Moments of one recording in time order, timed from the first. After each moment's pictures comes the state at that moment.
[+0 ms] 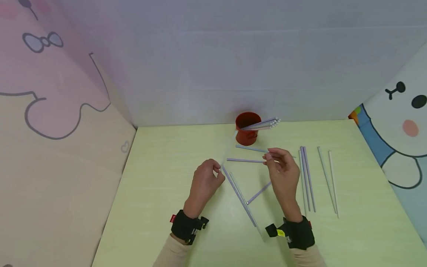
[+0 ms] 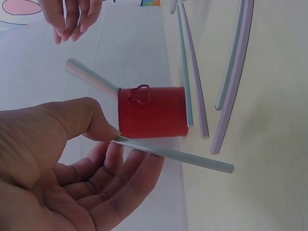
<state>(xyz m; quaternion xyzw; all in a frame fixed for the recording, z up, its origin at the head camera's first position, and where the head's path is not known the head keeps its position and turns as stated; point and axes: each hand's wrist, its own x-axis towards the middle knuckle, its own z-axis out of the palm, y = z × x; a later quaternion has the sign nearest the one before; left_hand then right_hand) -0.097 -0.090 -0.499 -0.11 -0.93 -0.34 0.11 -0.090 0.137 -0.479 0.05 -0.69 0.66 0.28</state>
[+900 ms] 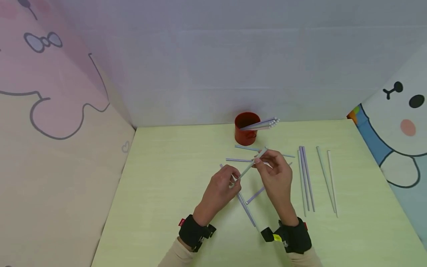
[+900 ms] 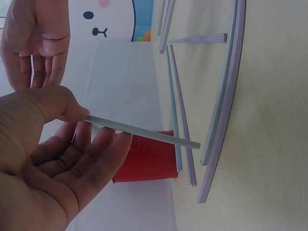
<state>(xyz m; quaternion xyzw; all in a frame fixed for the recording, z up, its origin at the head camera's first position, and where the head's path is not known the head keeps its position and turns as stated) -0.080 -0.057 -0.502 -0.26 -0.88 -0.38 0.10 -0.077 0.119 -0.464 0.11 -0.65 0.72 0.23</state>
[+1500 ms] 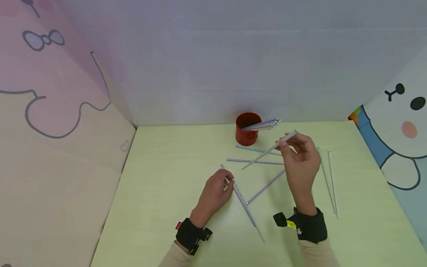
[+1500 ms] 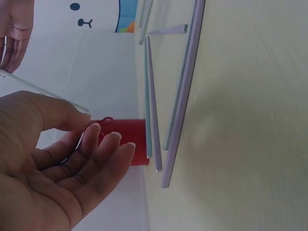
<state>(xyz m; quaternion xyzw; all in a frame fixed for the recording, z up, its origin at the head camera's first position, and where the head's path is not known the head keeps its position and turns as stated) -0.075 -0.071 -0.524 -0.21 -0.90 -0.37 0.09 -0.102 0.154 -0.424 0.14 -0.57 0.73 0.36</state>
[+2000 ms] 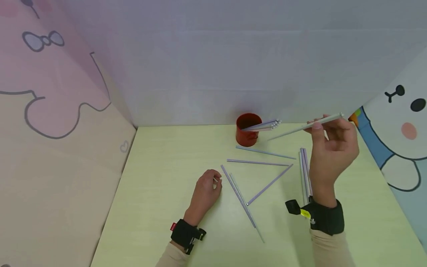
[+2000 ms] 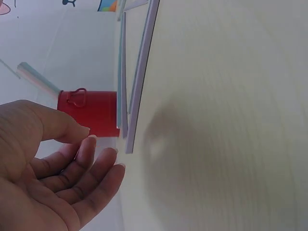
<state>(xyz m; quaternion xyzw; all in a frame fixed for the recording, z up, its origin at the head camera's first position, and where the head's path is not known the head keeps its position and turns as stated) -0.084 -0.096 -0.548 -0.14 -0.92 -0.36 0.09 -0.116 0.176 -0.366 0.12 -0.48 0.72 0.48</state>
